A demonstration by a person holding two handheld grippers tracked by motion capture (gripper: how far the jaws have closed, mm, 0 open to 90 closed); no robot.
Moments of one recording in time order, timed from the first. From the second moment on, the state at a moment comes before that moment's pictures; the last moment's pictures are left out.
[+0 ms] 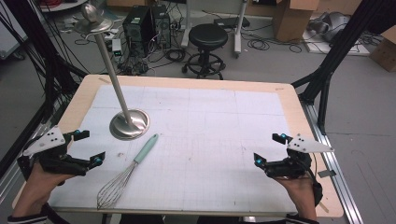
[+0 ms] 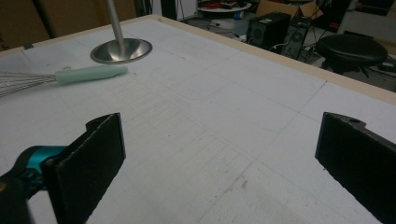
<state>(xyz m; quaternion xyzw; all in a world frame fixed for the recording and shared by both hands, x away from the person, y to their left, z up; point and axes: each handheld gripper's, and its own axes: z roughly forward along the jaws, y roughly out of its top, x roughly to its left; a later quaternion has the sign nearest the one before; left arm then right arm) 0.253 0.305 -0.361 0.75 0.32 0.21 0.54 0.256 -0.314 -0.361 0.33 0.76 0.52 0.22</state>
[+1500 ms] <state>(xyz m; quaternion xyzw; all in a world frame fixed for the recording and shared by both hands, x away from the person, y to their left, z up) 0.285 0.246 -0.333 0.84 0.27 0.18 0.43 0.252 -0.320 -0.364 0.35 0.76 0.51 0.22</state>
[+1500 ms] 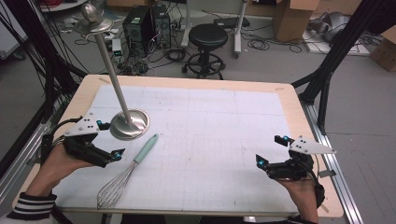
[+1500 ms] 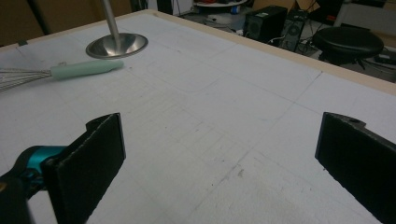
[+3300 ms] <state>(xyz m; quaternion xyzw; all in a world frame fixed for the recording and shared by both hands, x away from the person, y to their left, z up) 0.334 0.177 -0.376 0.92 0.29 0.09 0.24 0.254 -0.314 -0.363 0.33 0.76 0.51 0.21</state>
